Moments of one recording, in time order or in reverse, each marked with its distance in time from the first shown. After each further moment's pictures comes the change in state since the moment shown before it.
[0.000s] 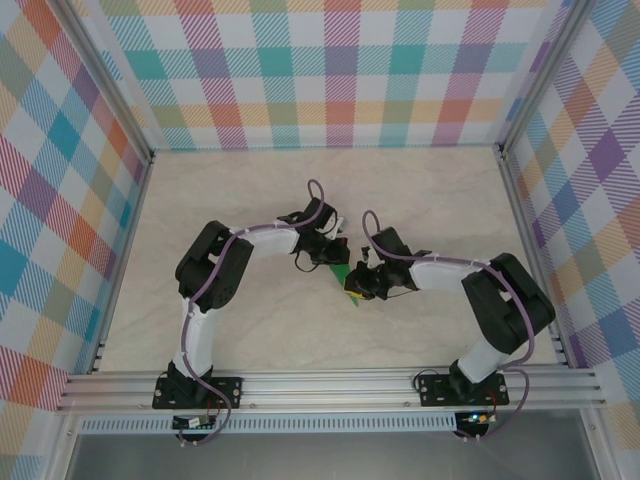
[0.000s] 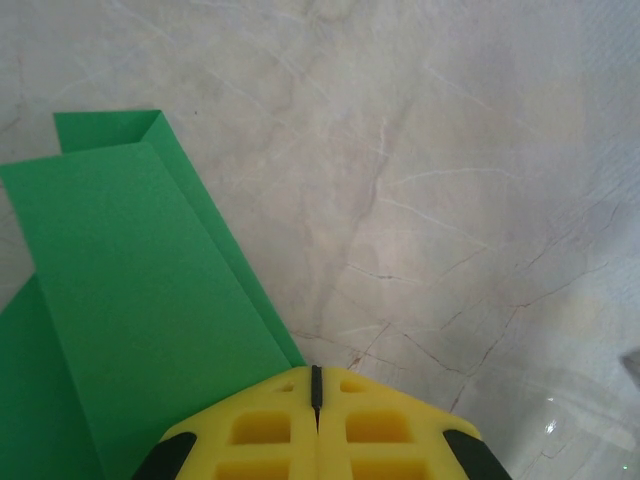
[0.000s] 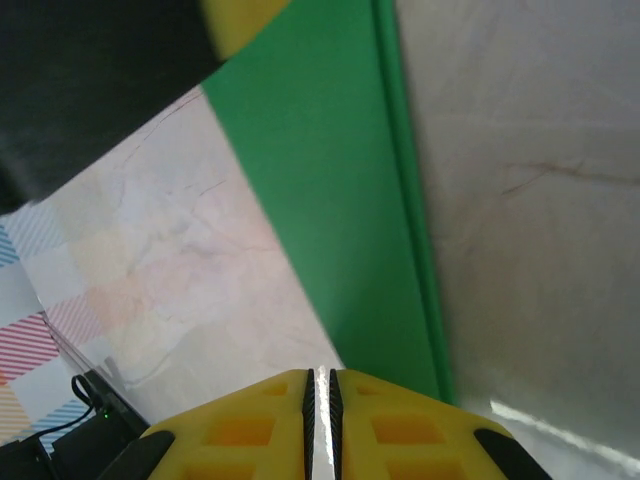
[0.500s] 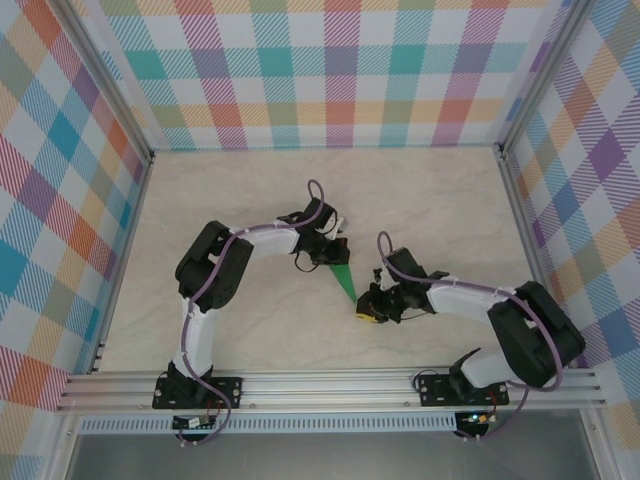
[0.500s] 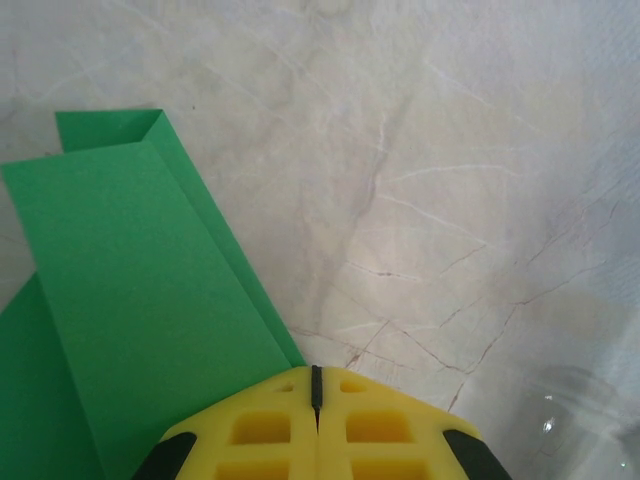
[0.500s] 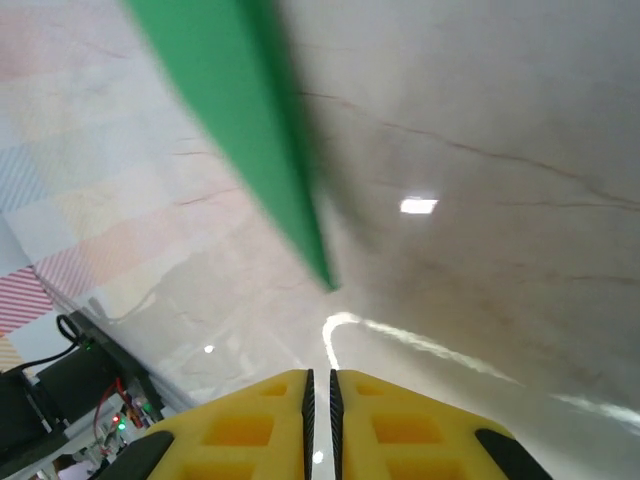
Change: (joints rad) left arm 0.000 0.000 0.000 -0.001 0.001 0.000; right arm 0.021 -0.251 -0.183 -0.089 -0.042 0.035
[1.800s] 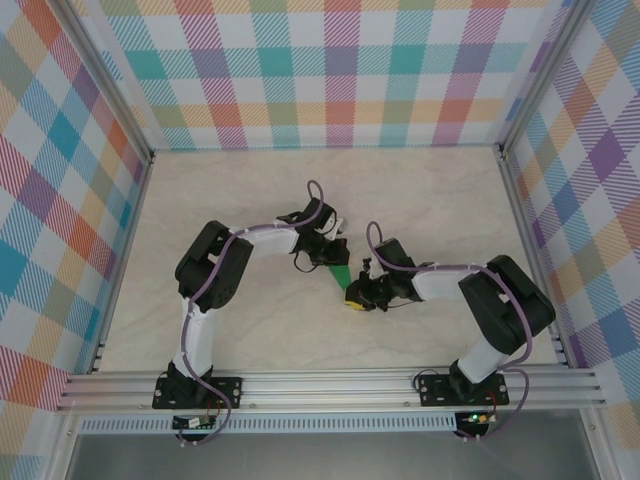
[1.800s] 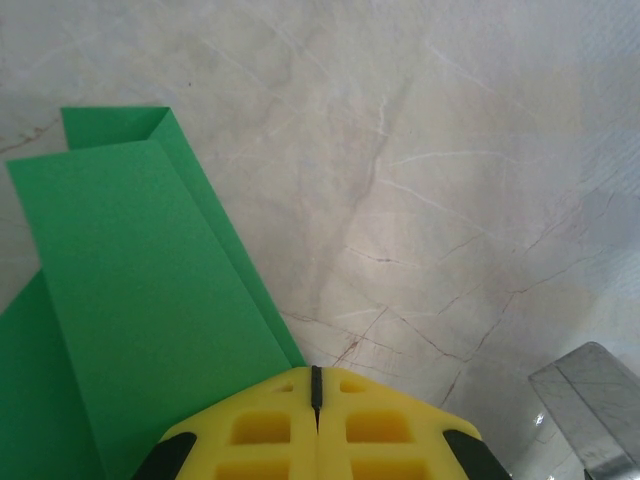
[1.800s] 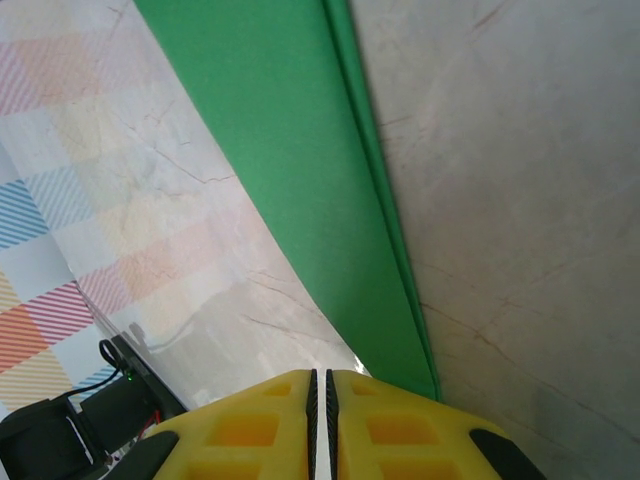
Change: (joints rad) left arm -0.002 0.000 0.000 -0.015 0.023 0.000; right arm -0.009 0.237 0.063 0.218 -0.053 0.035
